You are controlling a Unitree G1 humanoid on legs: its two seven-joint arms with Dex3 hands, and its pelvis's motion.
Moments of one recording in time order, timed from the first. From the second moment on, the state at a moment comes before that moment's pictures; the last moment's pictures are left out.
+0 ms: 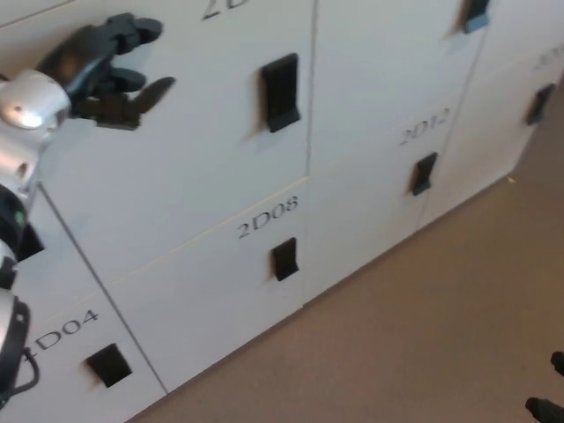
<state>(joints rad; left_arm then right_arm) -0.98 0.53 -0.27 1.11 0.06 -0.09 -0.32 0.33 -0.18 -0.27 0.26 0.23 -0.07 0.16</state>
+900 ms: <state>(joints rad) -0.24 0.58 -0.13 0.38 -0.06 -0.11 -0.43 0.28 -0.17 -0.25 0.26 0.23 -0.04 0.16</state>
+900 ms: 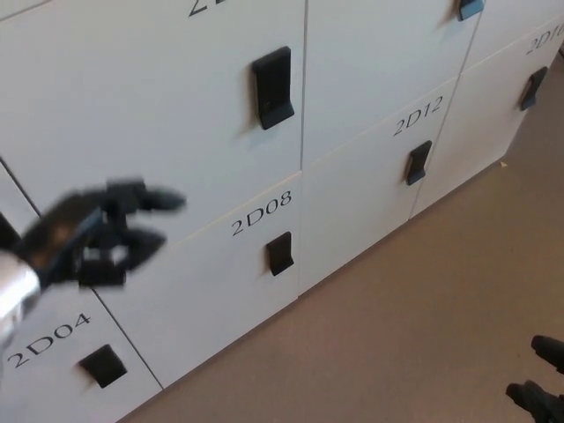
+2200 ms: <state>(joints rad) 0.32 0.43 0.27 0.48 -0.18 -0.02 -0.33 0.26 -0.29 -0.21 0.58 0.12 -0.07 0.14</state>
